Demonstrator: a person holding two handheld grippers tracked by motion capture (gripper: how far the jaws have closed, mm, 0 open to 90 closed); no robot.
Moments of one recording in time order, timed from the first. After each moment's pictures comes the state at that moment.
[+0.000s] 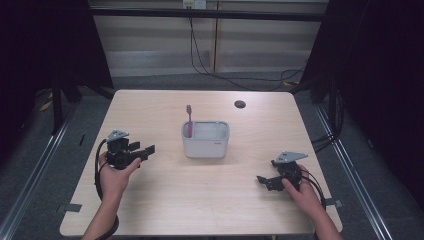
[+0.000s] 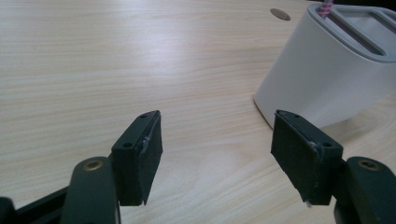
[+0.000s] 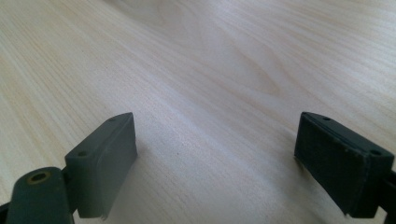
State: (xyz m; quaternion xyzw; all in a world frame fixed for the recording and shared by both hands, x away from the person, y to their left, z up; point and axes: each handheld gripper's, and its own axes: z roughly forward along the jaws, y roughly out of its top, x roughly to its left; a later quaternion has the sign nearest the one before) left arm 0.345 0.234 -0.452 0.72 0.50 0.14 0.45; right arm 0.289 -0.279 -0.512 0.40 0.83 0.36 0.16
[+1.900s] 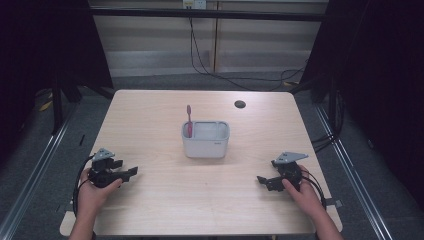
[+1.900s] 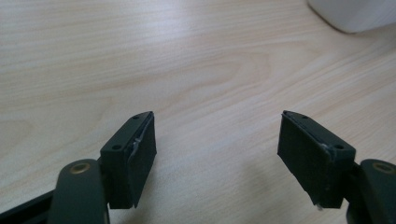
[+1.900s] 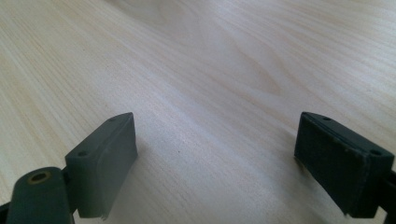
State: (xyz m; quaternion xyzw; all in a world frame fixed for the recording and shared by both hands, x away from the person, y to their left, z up) left arm 0.325 0.292 -0.502 0.78 0.47 0.14 0.39; right arm 0.288 -0.279 -0.512 0.40 0.83 0.36 0.16
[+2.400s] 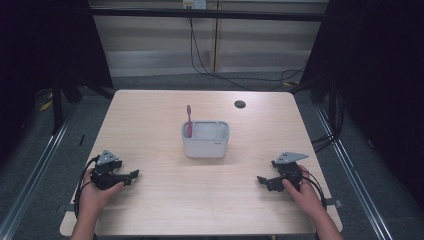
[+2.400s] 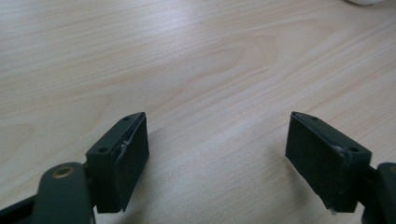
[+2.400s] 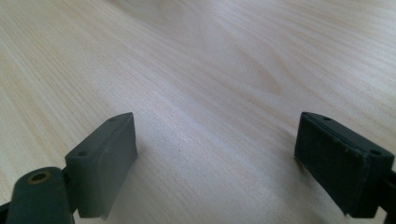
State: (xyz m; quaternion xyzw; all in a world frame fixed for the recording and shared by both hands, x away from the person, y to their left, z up) left arm 0.323 0.286 -0.509 0.80 0.44 0.17 0.37; right arm 0.288 -0.279 -0.512 0.40 0.83 0.36 0.16
